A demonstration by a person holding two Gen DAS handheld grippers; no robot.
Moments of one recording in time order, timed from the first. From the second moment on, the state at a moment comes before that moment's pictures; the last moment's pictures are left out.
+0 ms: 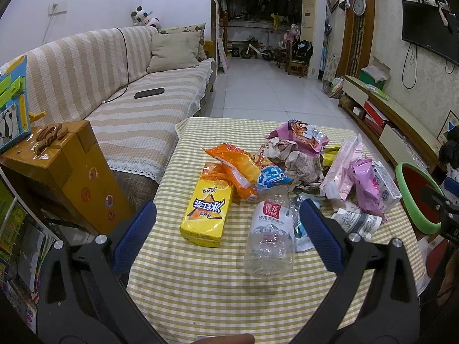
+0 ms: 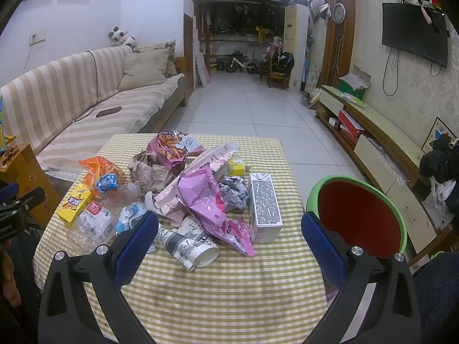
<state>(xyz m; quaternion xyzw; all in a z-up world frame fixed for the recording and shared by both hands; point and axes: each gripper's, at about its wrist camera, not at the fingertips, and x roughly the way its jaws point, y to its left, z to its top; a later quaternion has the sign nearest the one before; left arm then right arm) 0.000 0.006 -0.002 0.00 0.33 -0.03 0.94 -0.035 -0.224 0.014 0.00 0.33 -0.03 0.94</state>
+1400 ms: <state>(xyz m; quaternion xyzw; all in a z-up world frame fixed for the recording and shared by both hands) 0.024 0.022 -0.008 0.00 0.37 -0.04 0.93 0.001 -0.239 0.001 0.00 0.38 -0.05 0.92</state>
